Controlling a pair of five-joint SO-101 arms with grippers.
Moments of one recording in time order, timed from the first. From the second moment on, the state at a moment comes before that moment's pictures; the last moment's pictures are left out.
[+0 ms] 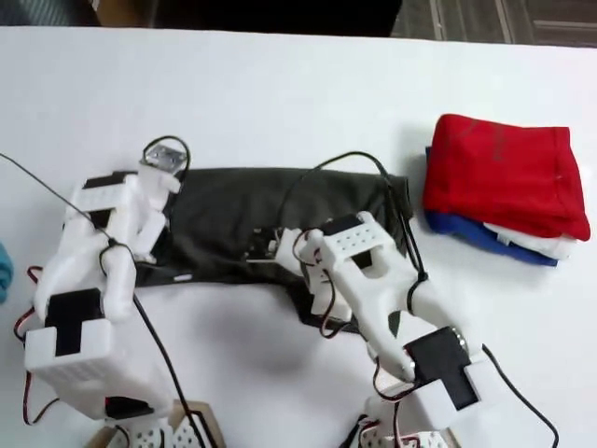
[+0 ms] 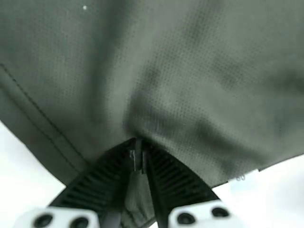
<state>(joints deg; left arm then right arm) -17.6 10.7 27.4 62.8 -28.3 -26.8 1.9 41.5 65.3 53.9</state>
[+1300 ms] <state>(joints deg) -17.6 10.9 27.4 62.8 -28.3 -22.5 -3.9 42.5 62.9 53.8</state>
